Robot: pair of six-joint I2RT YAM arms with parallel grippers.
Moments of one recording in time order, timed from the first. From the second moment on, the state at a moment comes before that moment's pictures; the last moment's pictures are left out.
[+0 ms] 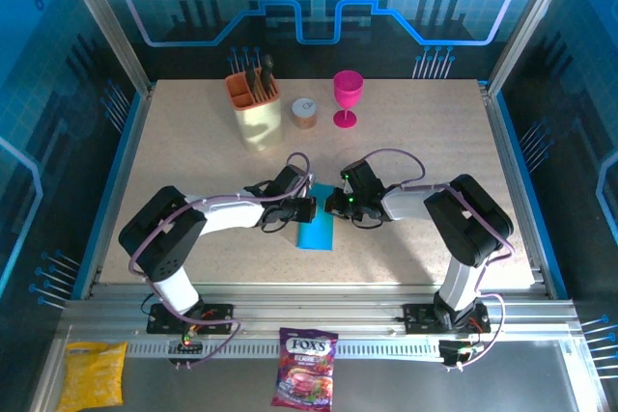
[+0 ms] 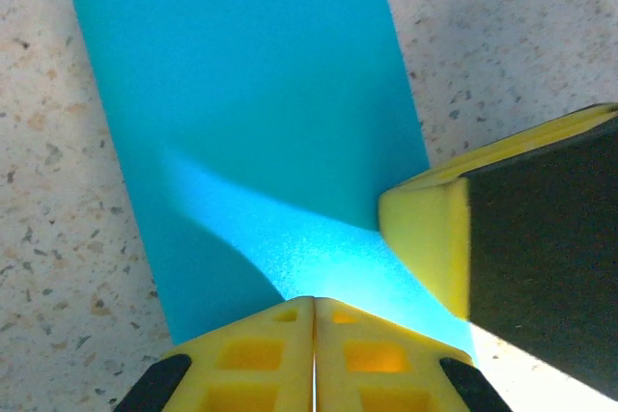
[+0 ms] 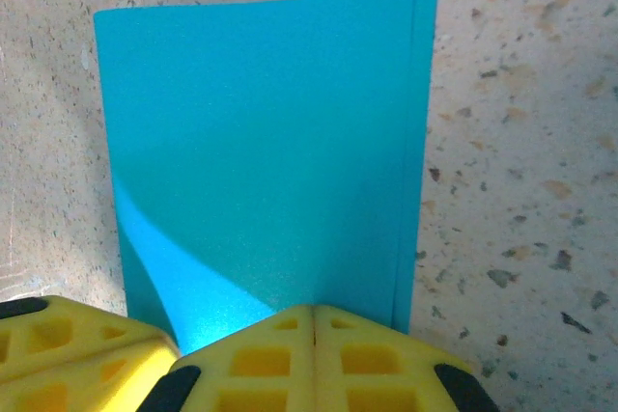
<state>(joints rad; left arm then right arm) -0.68 1.70 0.85 -0.09 0.10 -0.53 0.59 1.78 0.80 0.06 -0.32 0.85</state>
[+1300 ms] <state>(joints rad) -0.59 1.80 0.89 -0.02 0.08 -0.54 0.59 1.80 0.80 0.10 -0.34 0.84</state>
